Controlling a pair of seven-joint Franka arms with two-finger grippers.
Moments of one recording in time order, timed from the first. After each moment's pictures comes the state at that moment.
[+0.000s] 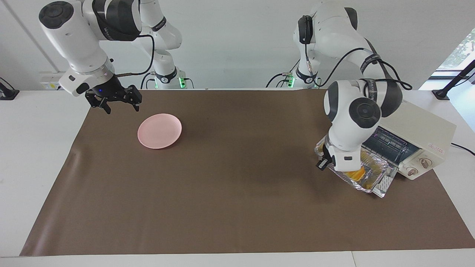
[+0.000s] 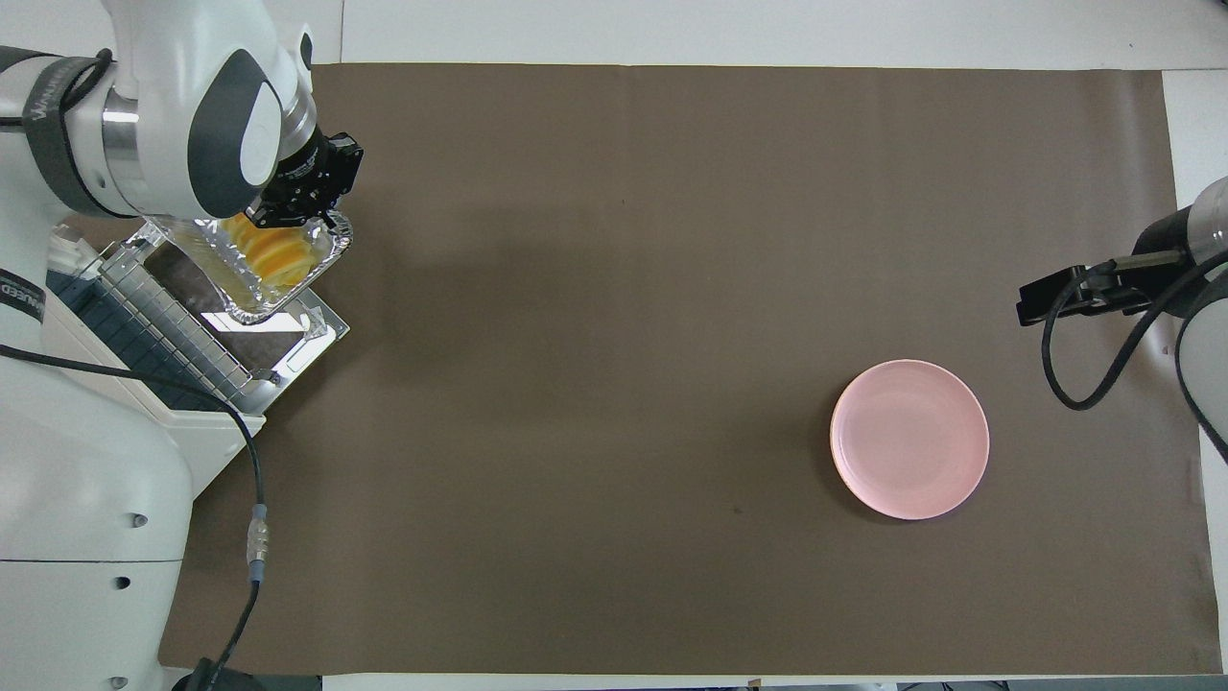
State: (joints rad) left arm -0.55 0.62 0.47 -1.17 -0.19 1.56 -0.83; right arm -0.04 -0.01 0.04 -1.70 0.01 1.62 -0.08
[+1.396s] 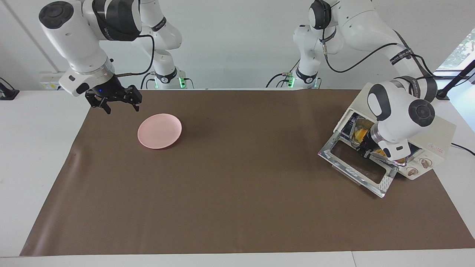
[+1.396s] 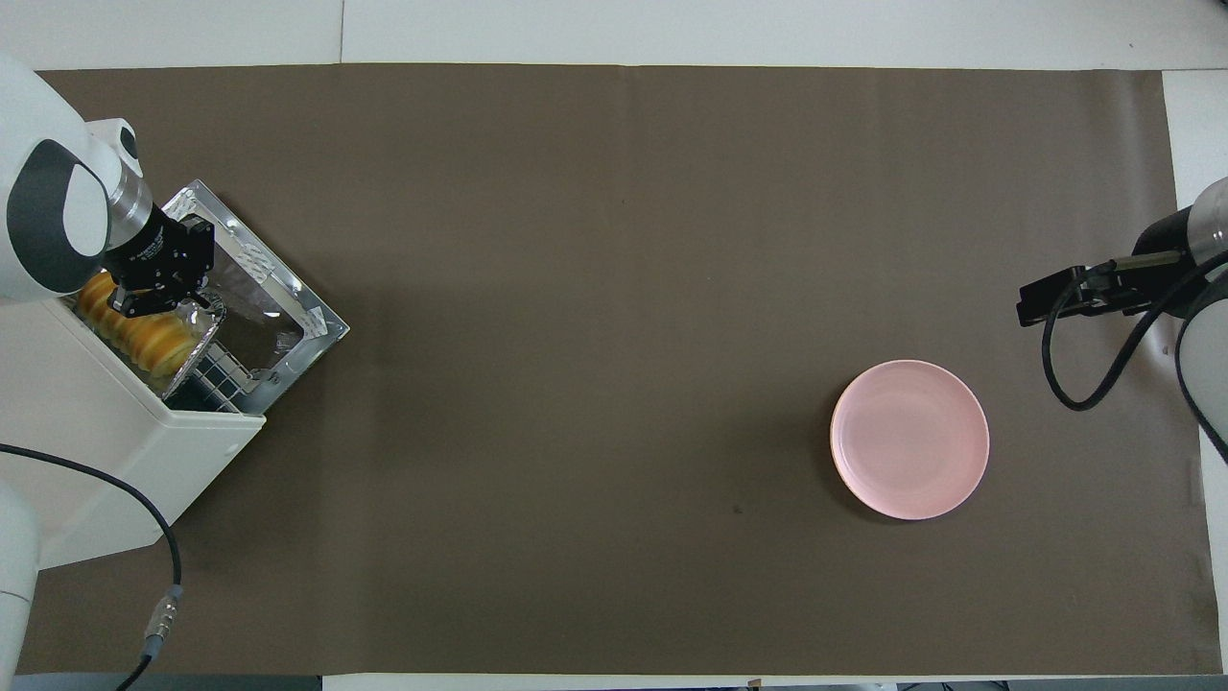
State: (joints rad) left arm -0.54 0.43 0.64 -1.61 -0.17 1.71 -0.85; right arm -0.04 -0.01 0.04 -1.70 0.01 1.62 -0.08
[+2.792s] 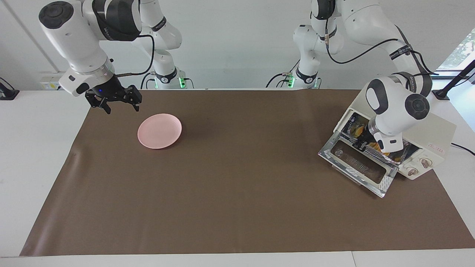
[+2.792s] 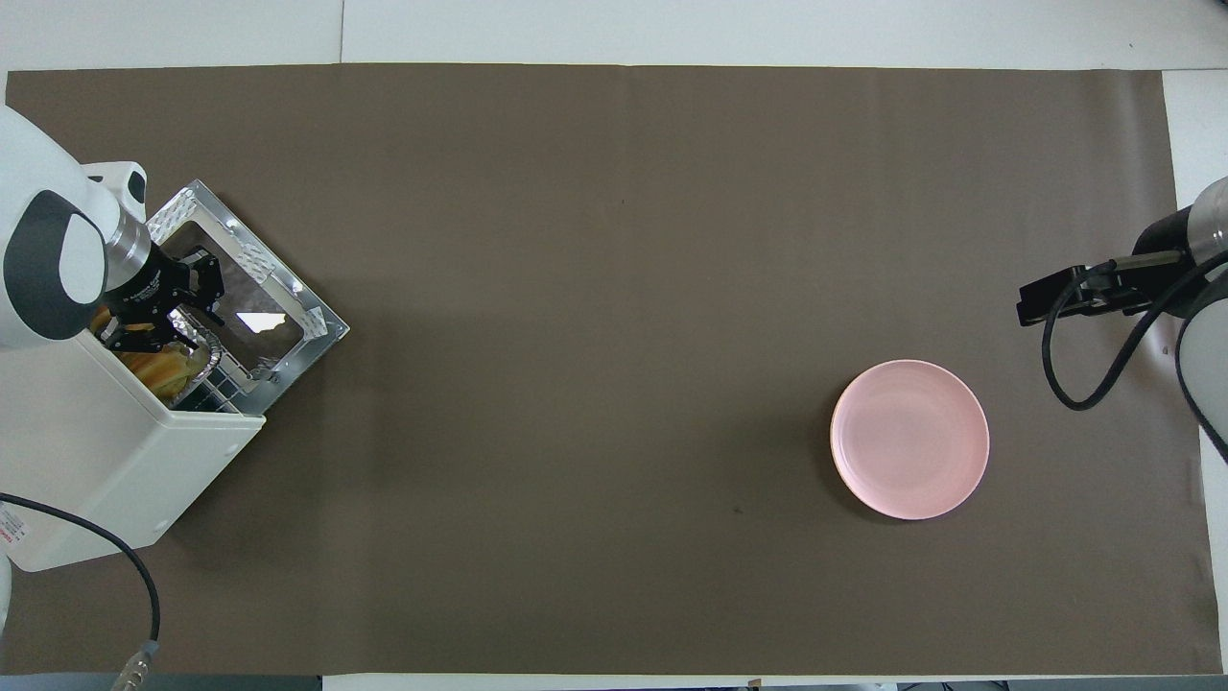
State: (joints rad) left arm -0.56 0.34 0.63 -1.76 -0.11 1.79 -0.71; right arm -0.04 -0.01 0.04 -1.70 0.01 1.62 -0.08
